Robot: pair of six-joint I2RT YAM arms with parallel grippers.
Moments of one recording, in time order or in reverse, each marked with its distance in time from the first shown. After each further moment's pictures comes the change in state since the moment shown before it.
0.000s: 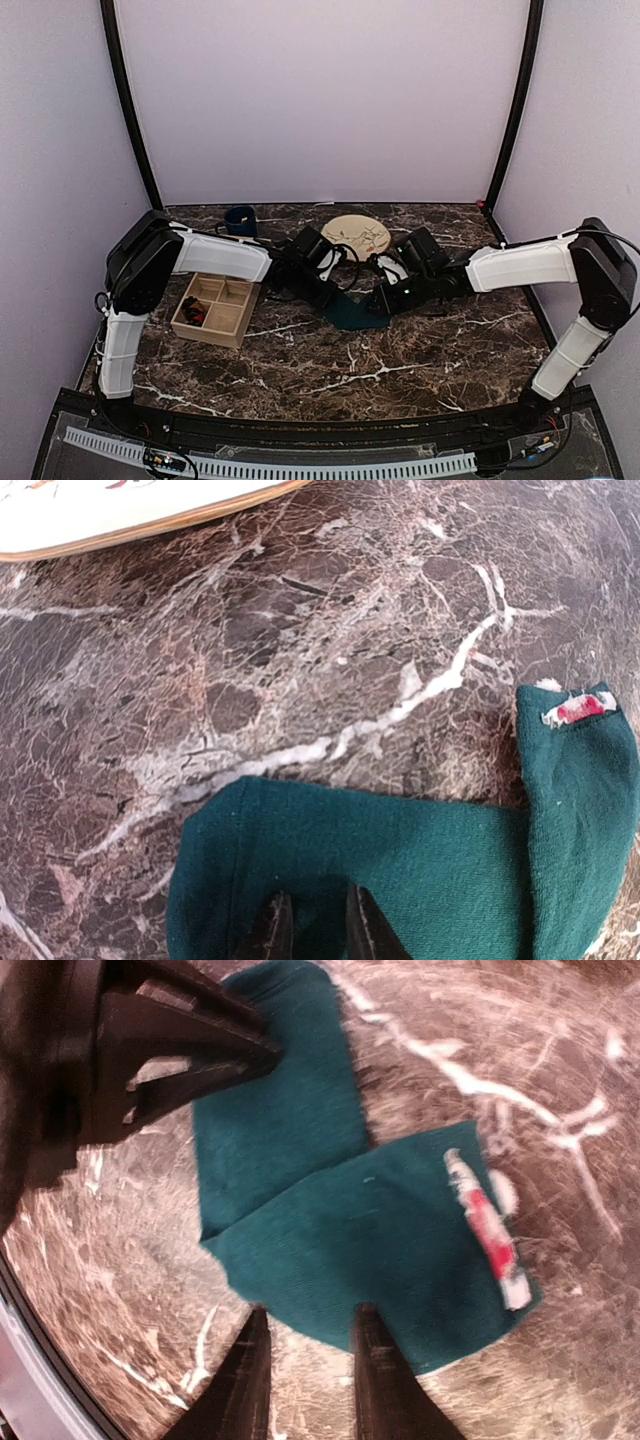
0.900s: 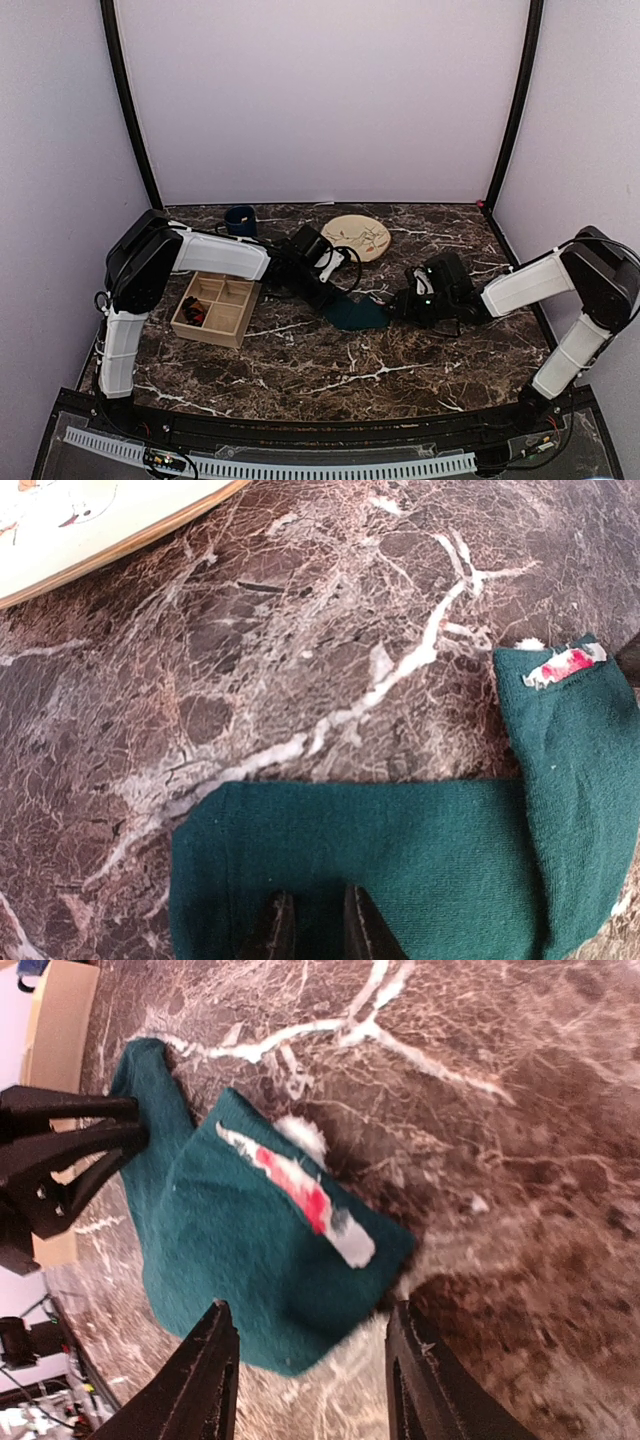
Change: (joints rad) left arm 0.009 0.001 0.003 -0.010 0.061 0.162; right arm -0.100 -0.046 -0.312 0.385 -0.005 0.421
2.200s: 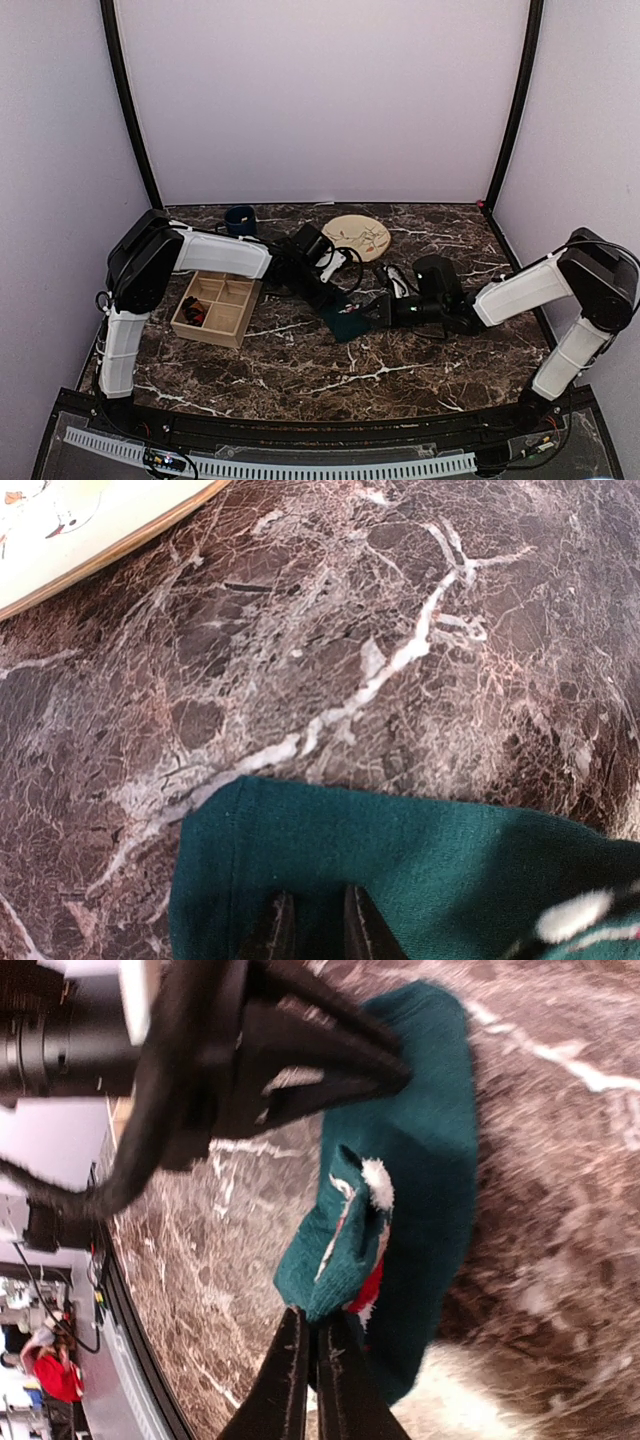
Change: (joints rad) left arm 0.003 0.009 0.024 -0.032 0.002 0.040; right arm 0.122 0.037 0.000 0.259 -0.177 -0.120
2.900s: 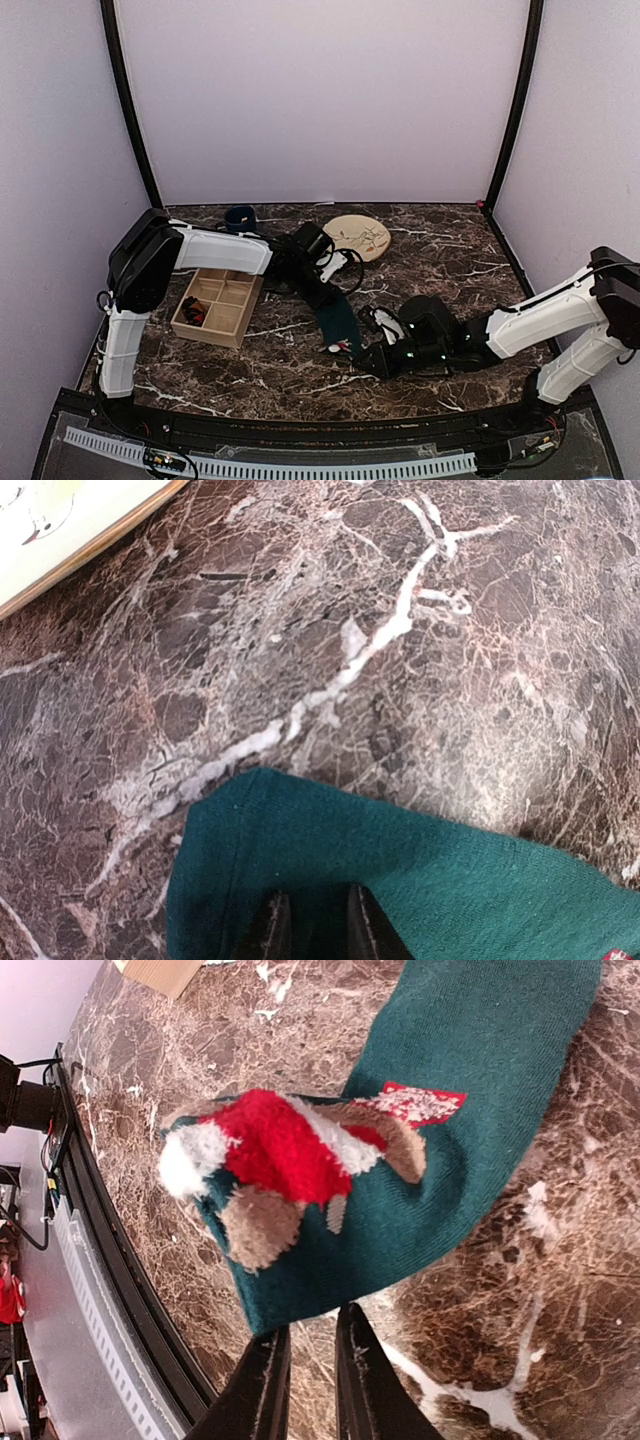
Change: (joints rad) left arm 0.009 0.008 0.042 -0.076 0.026 0.068; right arm 0.336 -0.167 -0.098 -0.191 0.224 -0.016
